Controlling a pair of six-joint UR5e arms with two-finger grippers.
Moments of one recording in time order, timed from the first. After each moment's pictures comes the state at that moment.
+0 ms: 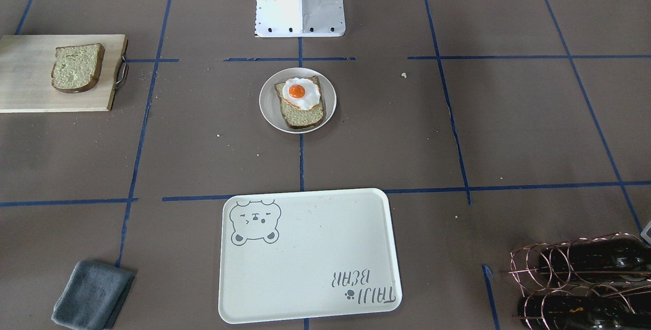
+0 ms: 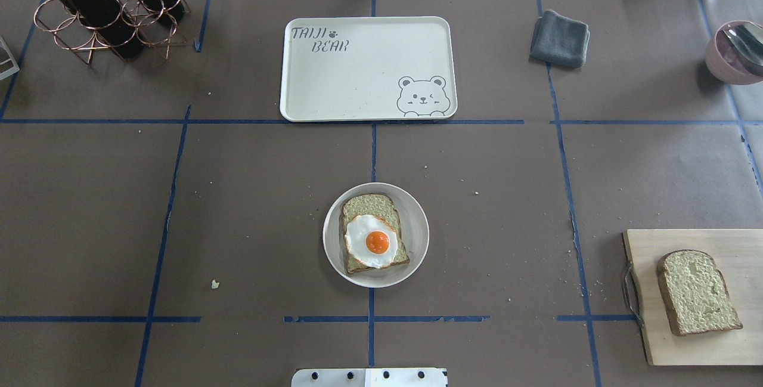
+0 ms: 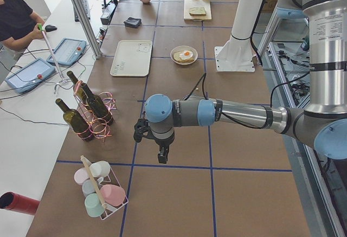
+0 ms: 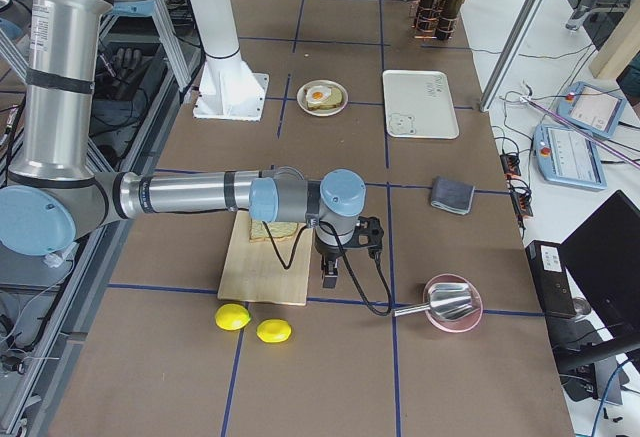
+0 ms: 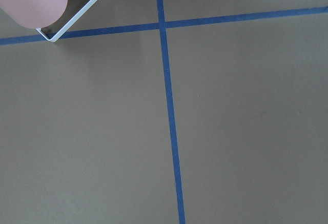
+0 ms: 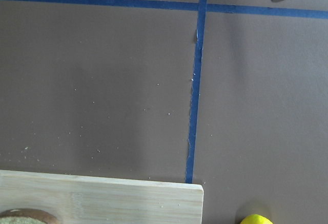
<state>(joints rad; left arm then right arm) -1.59 -1.44 -1.83 -1.38 -2.39 0.17 1.48 -1.74 1.83 -1.67 2.35 0.00</state>
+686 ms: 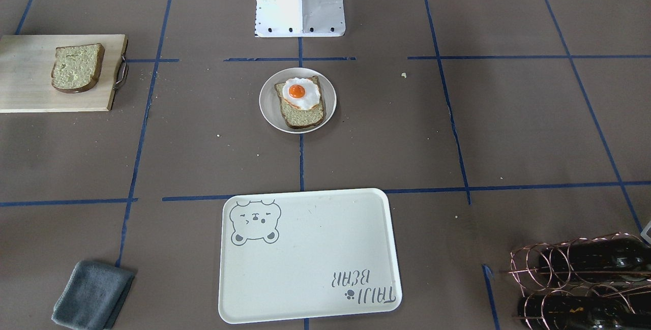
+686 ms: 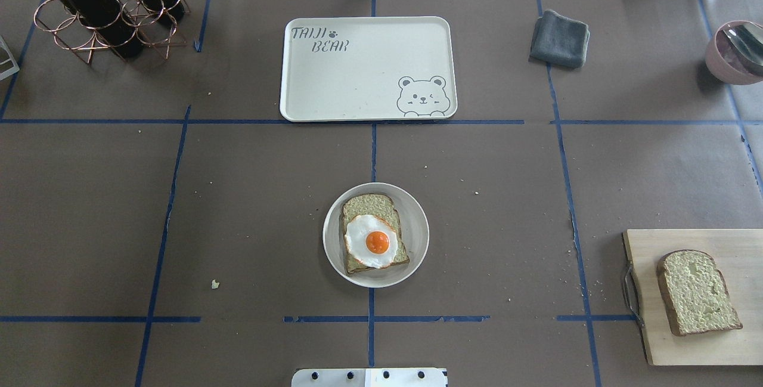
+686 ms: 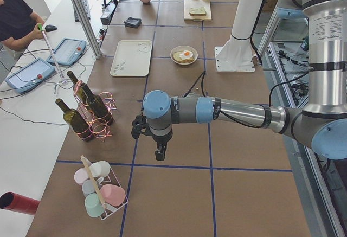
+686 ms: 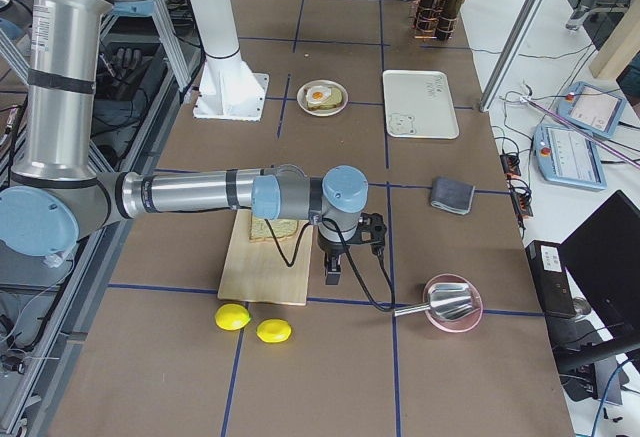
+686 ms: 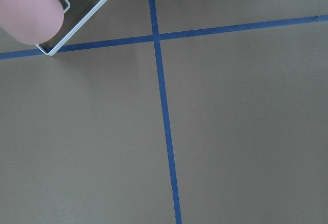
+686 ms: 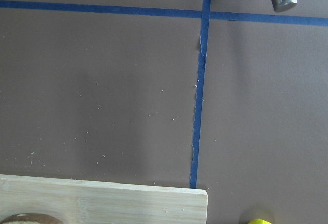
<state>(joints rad) -1.59 -1.46 -1.84 -1.38 -2.39 0.16 1.48 -1.73 1.83 -1.67 2.35 0.01</state>
